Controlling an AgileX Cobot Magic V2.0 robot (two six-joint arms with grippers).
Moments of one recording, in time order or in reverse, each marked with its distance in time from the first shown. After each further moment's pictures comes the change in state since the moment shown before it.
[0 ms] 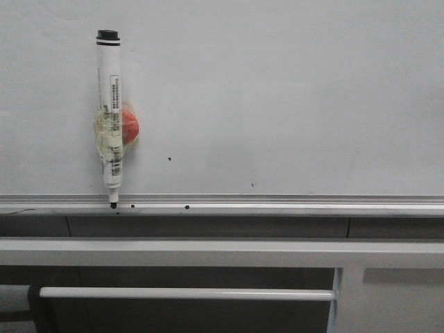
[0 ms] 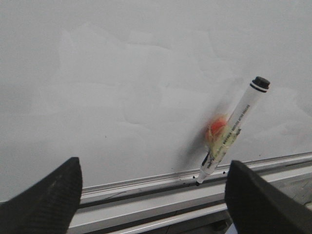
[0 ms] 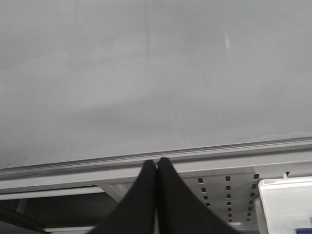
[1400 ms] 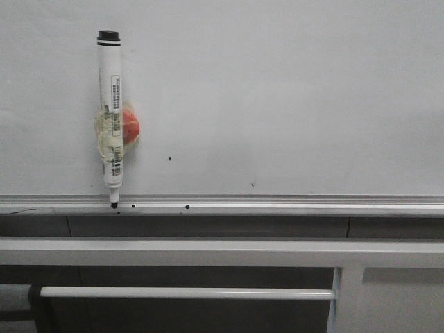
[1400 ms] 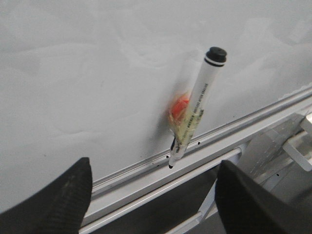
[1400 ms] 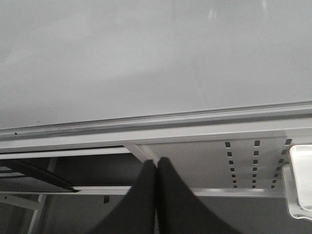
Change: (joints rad) left arm -0.248 0.286 -0.174 0.473 -0.050 -0.355; right arm 0.050 0.000 0.000 0.074 0.103 0.000
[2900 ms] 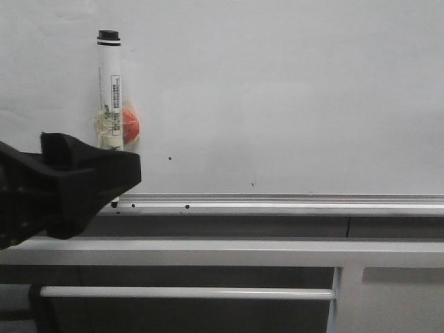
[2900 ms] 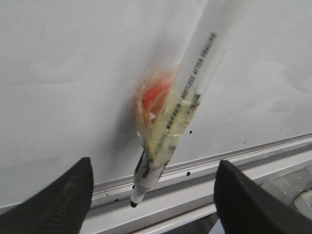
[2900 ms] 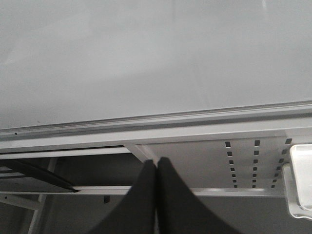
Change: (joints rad) left arm -0.571 0.813 0.142 0.202 -1.213 -0.711; right arm 0.000 0.000 0.000 0.002 0.000 0.000
